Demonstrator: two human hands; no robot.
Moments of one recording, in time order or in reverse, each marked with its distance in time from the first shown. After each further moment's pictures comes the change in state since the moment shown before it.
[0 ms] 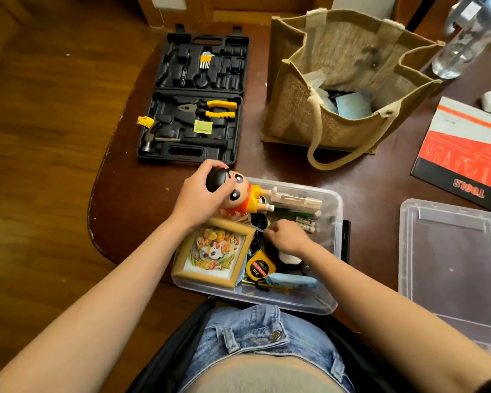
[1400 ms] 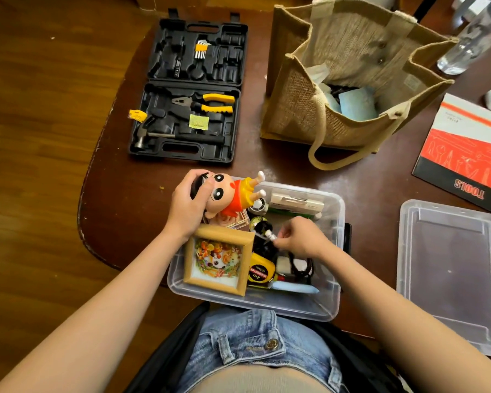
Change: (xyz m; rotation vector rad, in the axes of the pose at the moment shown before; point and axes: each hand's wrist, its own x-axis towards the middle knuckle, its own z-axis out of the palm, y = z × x) left_hand 0.004 -0.035 0.009 -0.285 0.123 -0.024; right_hand -0.022 0.001 -0.034 0.040 -0.027 0.046
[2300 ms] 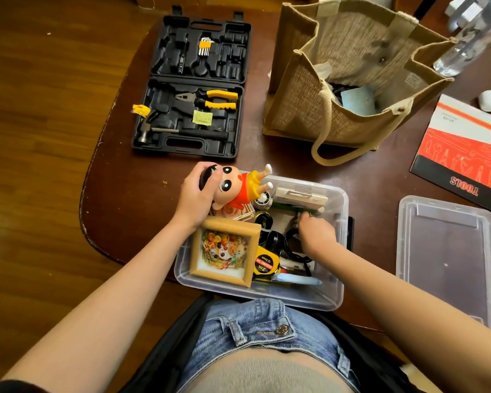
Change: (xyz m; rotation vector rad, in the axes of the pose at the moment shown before) left_hand 0.001 -0.002 -0.002 -0.028 -0.041 -0.004; right_hand 0.000 0.014 0.017 -0.631 0.163 0.112
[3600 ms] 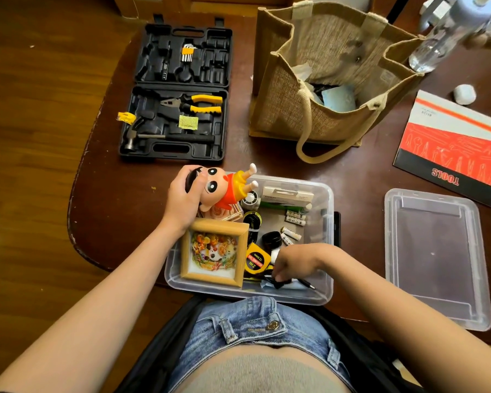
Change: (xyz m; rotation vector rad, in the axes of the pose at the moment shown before) left_hand -0.001 0.000 0.002 -0.009 0.029 0.003; right_hand -0.036 -0.003 -0.017 0.262 -0.676 -0.412
